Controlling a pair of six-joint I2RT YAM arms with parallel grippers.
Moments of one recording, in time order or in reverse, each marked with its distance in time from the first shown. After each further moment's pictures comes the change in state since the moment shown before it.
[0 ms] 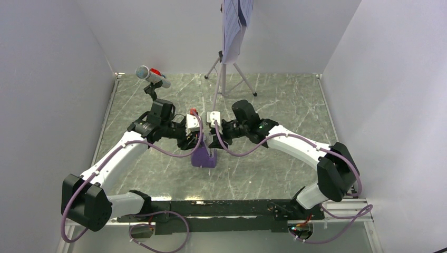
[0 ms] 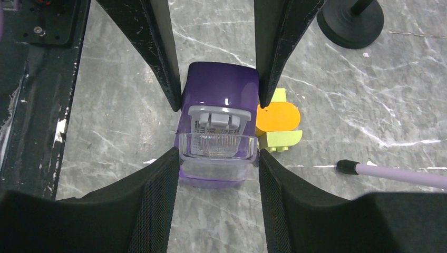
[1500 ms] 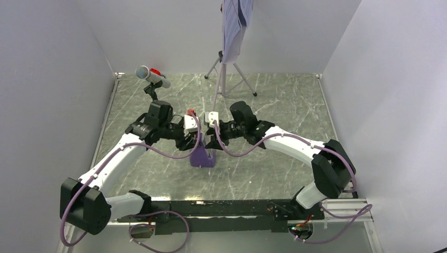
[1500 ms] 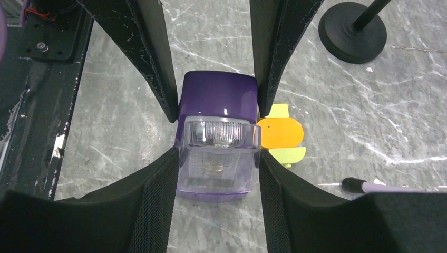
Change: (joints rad) left arm 0.012 -0.031 -0.026 0.014 -0.001 -0.007; right arm 0.013 0.041 -0.030 0.122 -0.028 0.053
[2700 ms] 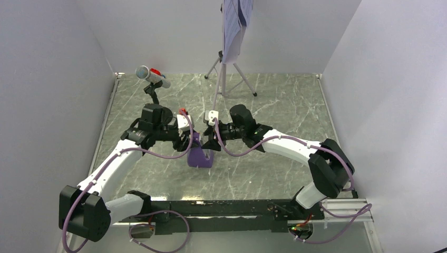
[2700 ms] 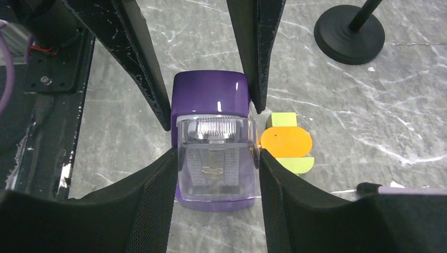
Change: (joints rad) left arm 0.078 -0.060 -0.104 0.131 0.084 -0.118; right arm 0.022 0.014 -0.059 0.178 0.039 0.159
